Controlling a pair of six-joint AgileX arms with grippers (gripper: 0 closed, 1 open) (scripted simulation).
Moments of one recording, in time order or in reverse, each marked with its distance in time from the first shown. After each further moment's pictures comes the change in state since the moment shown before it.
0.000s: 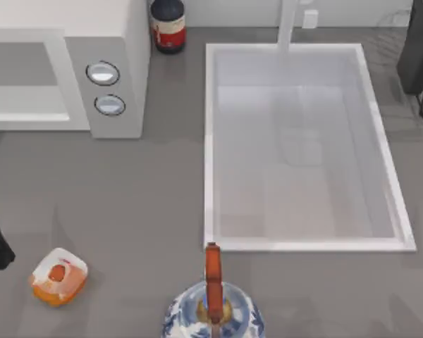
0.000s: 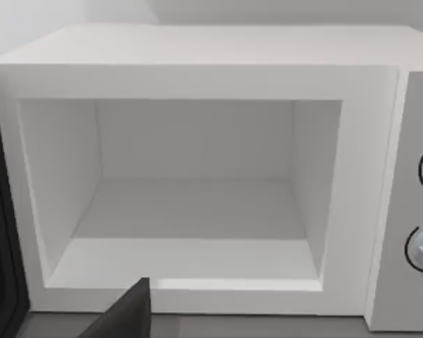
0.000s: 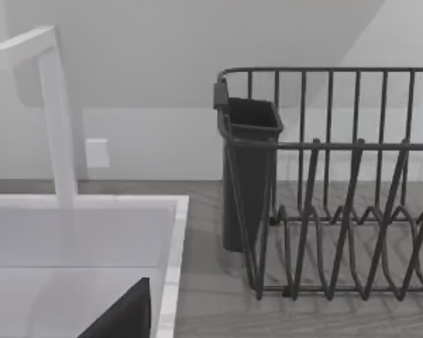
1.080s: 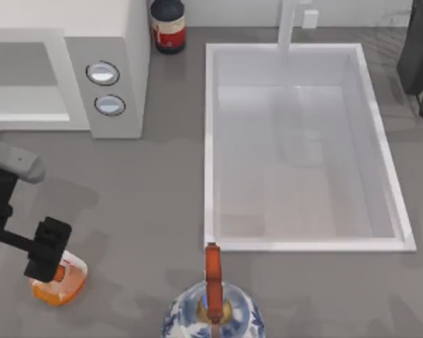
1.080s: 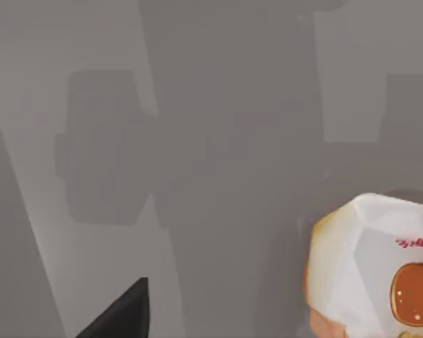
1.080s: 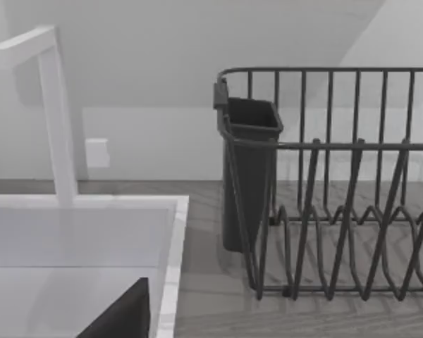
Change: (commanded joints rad) left arm -0.203 1.060 0.638 -0.649 -0.006 0.183; right arm 0.000 0.000 0.000 0.000 0.000 0.000
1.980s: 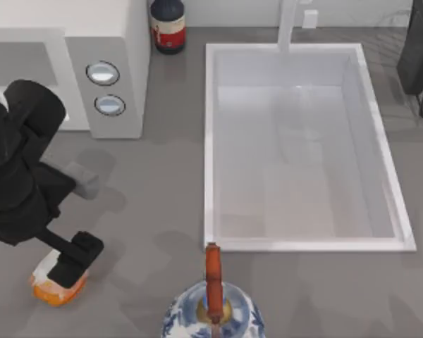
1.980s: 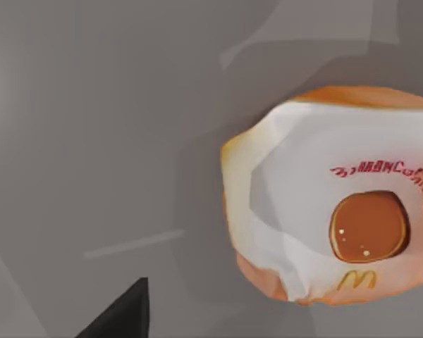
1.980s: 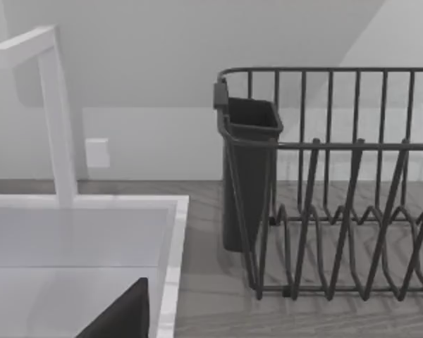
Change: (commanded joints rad) left arm -0.091 0.485 0.288 -0.298 -0.002 0.084; right arm 0.000 0.000 0.000 0.000 0.000 0.000
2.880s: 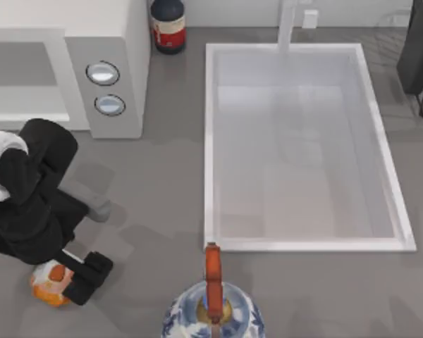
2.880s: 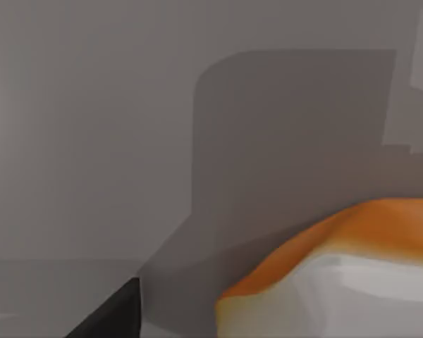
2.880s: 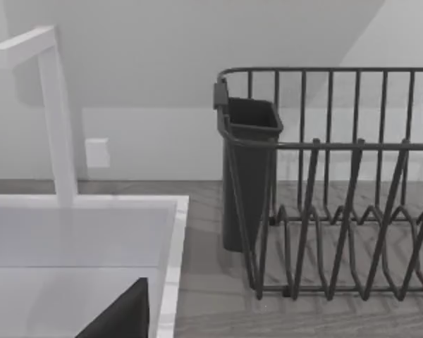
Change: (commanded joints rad) left arm 0.000 0.187 -0.173 0.357 0.000 0.009; right arm 0.000 0.000 0.000 0.000 0.000 0.000
